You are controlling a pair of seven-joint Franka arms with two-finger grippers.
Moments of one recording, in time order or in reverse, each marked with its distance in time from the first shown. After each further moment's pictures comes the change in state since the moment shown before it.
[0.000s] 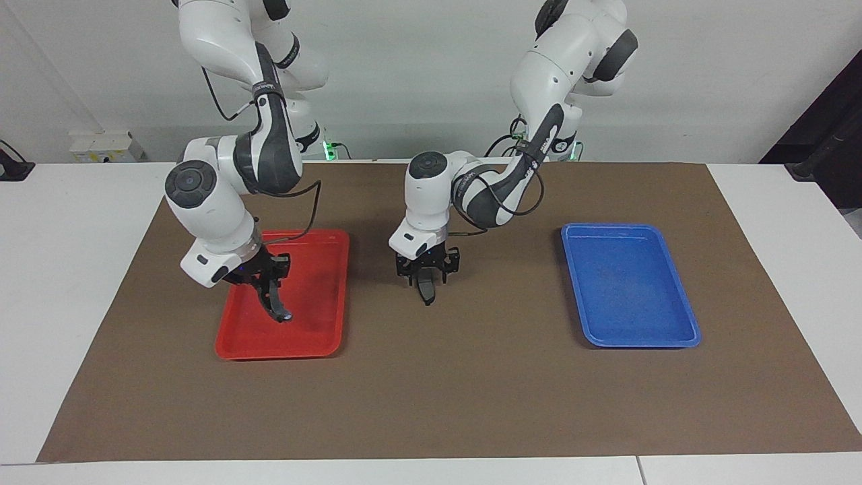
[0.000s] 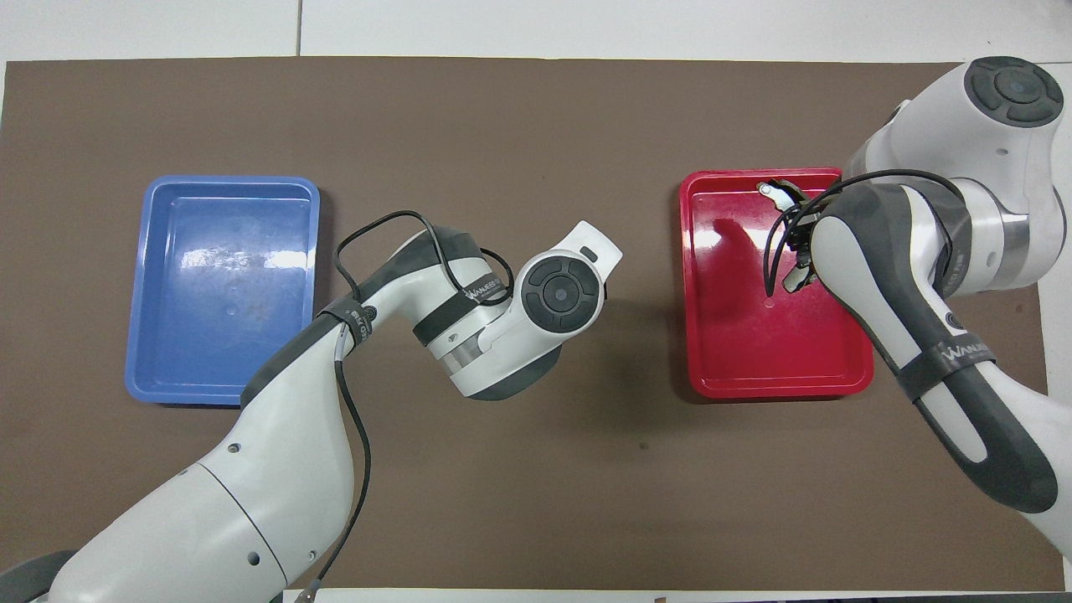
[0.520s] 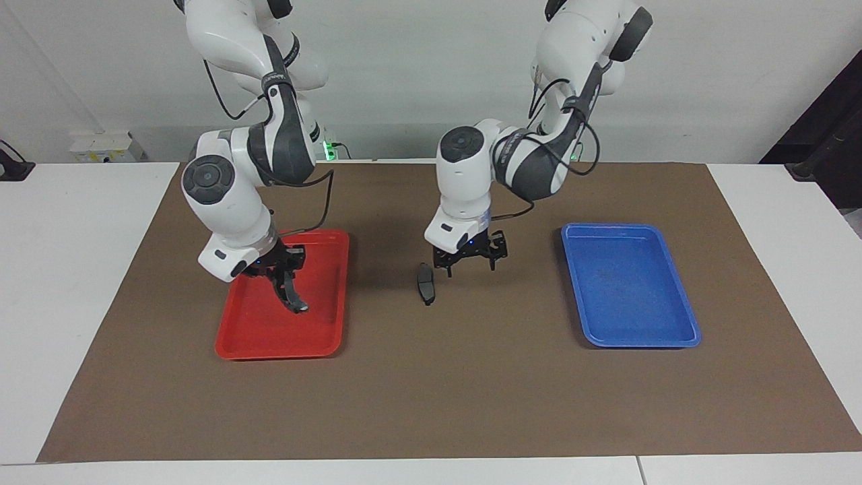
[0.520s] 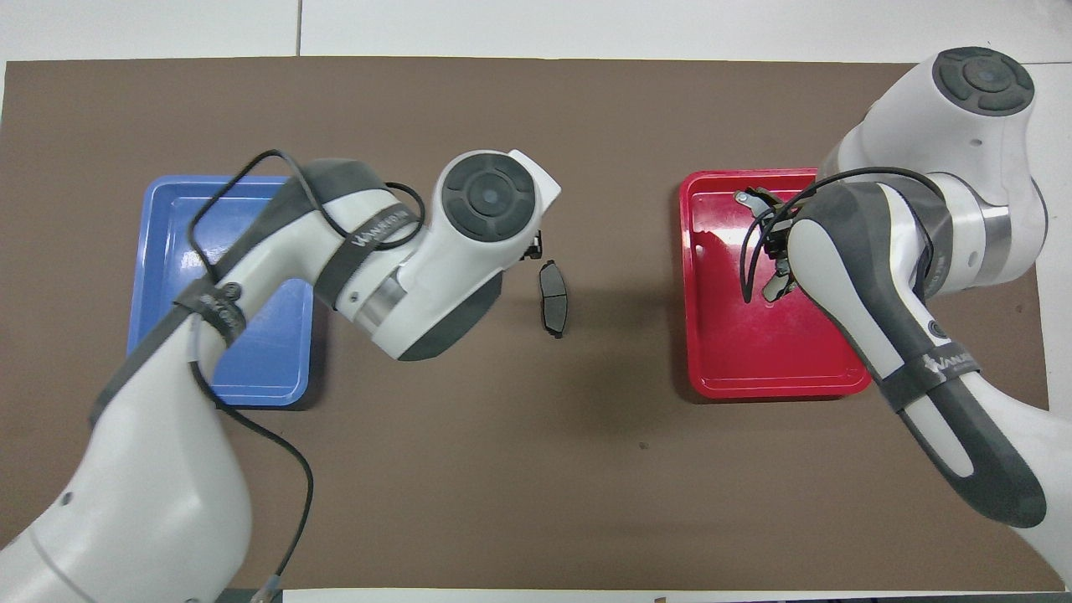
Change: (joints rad) left arm 0.090 -0.191 0.073 0.096 -0.180 -0.317 0.306; right arm 0.008 -0.001 0.089 0.048 0.003 -0.082 0.099
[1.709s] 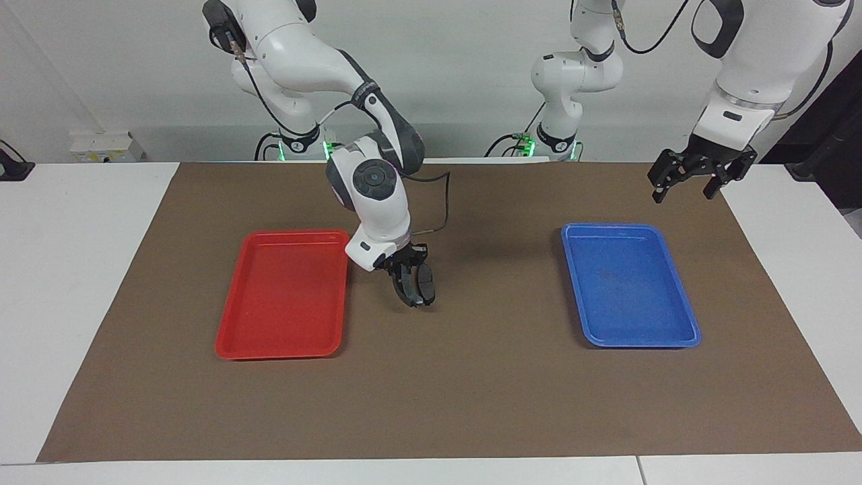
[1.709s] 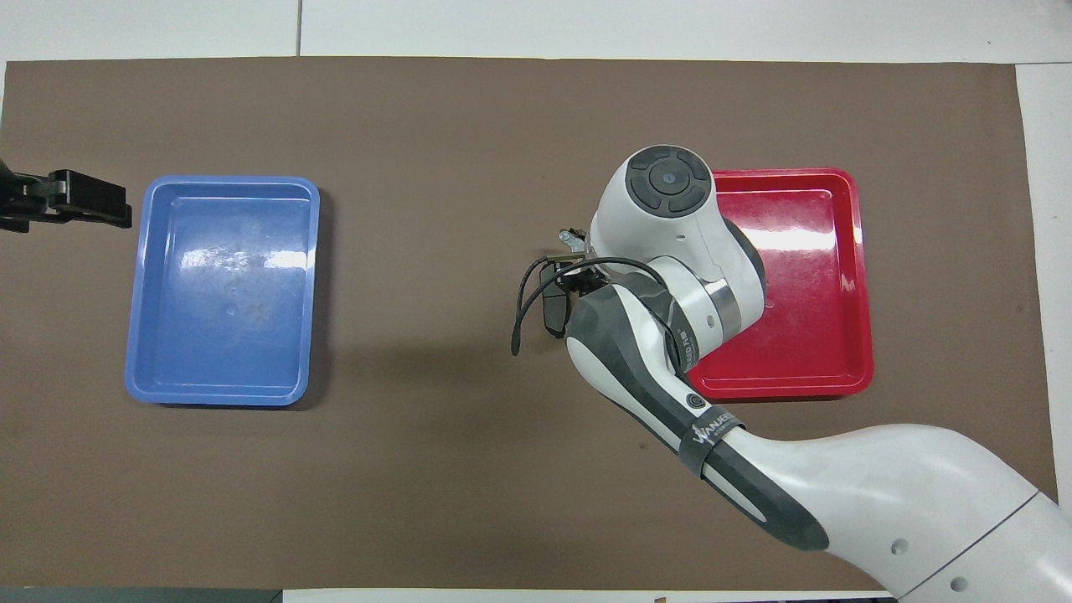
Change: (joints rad) left arm 0.237 -0.373 0.343 -0.001 -0.236 -0.268 0.668; right arm 0.120 0.159 0.244 -0.010 -0.034 0.222 0.497
